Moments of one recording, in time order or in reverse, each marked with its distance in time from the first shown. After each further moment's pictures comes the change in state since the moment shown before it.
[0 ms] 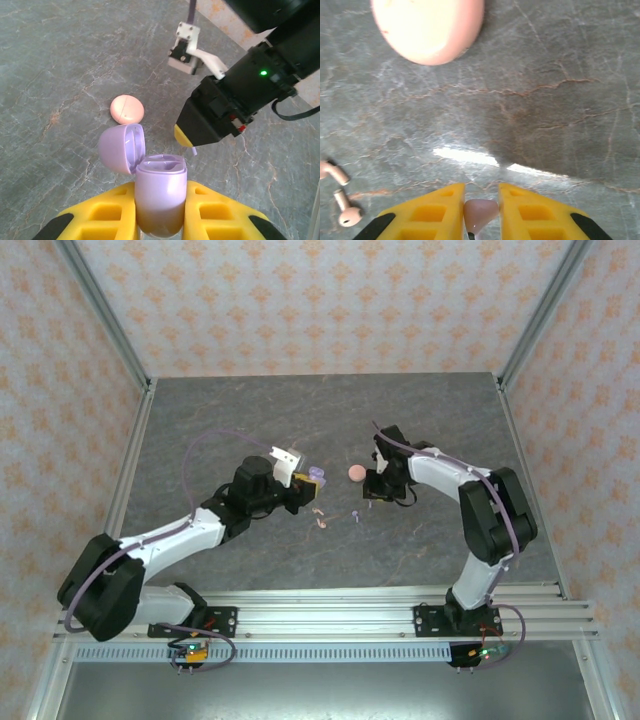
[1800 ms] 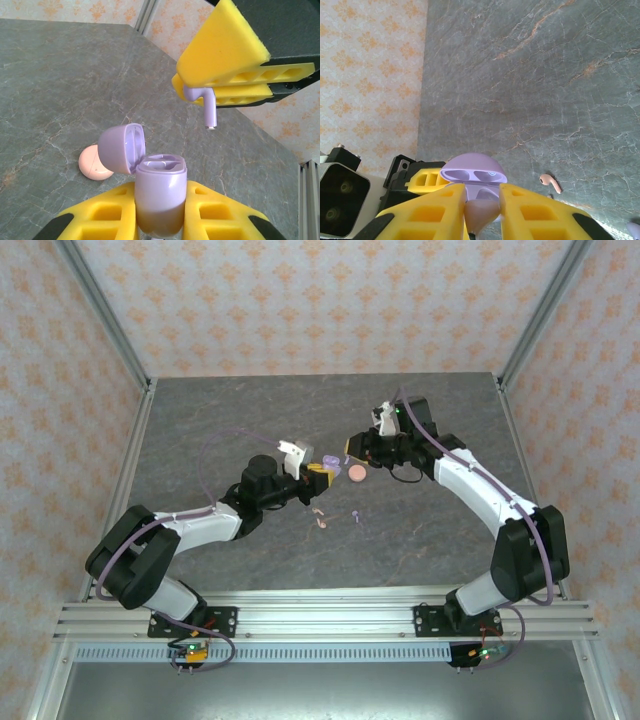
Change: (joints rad) left arm -0.001 0.185 -0.008 0.410 0.080 -0.089; right arm -0.024 -0.251 0.056 0.250 -0.369 0.238
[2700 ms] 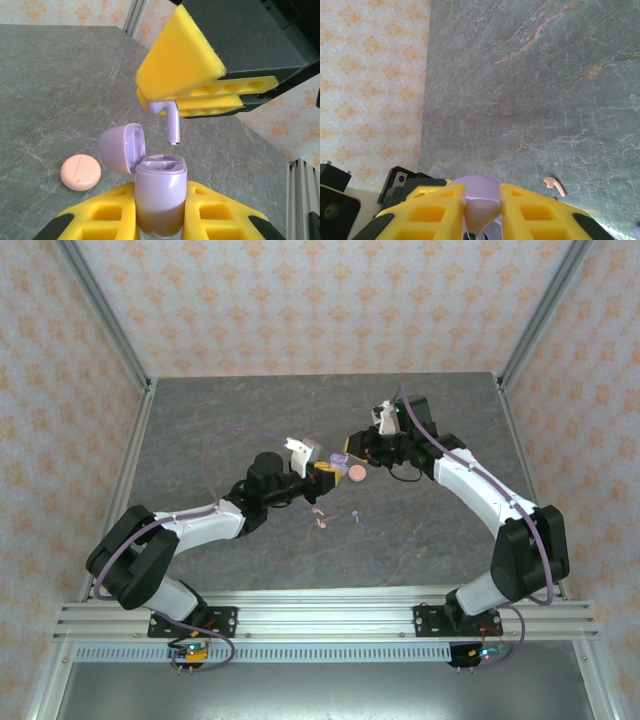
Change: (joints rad) left arm -0.037 0.001 0.052 -0.042 -0.001 0.000; right arm 0.002 0.003 0.002 0.020 0.001 0.022
